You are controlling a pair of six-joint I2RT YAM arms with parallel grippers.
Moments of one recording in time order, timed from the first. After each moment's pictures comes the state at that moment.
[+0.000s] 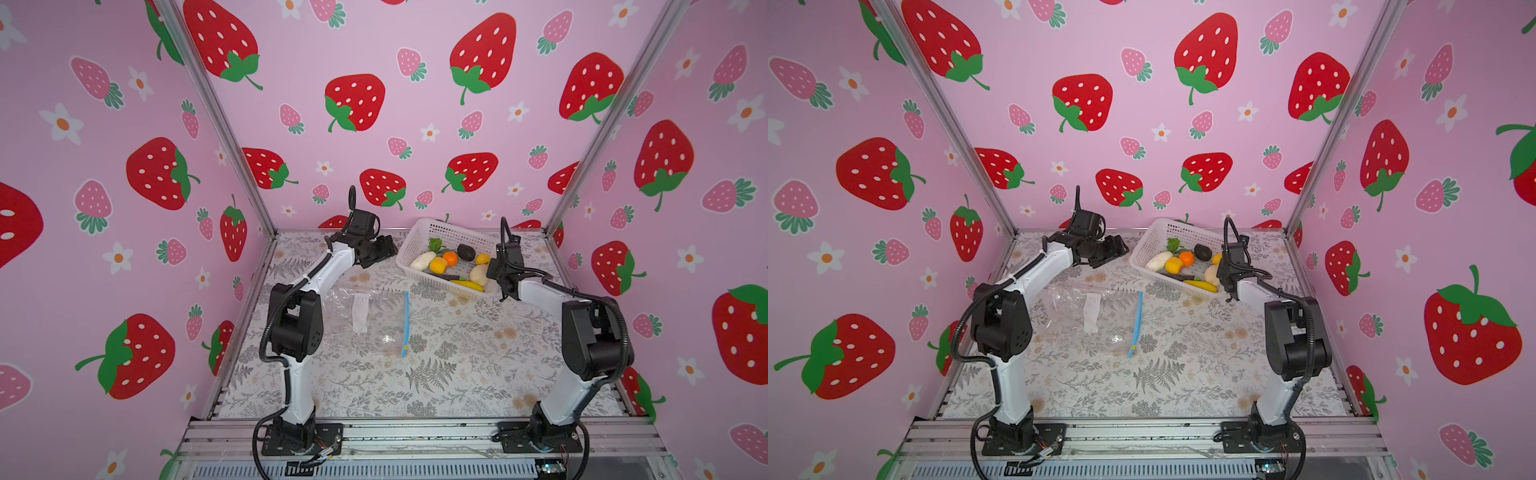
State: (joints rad) left arm -0.31 2.07 1.82 -0.61 0.27 -0.61; right arm 0.26 1.78 1.12 -0.01 0.37 0.30
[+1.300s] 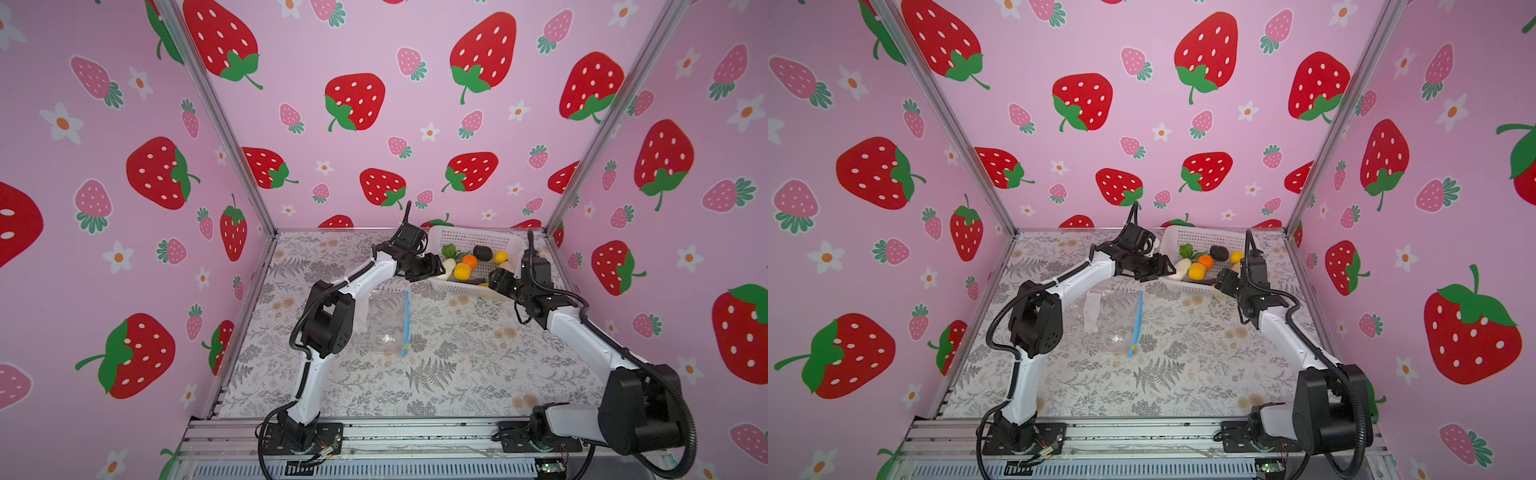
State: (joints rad) left arm -0.58 2.20 1.91 -0.59 0.43 -0.61; right arm 0.25 1.31 0.83 -0.19 -0.03 0.51
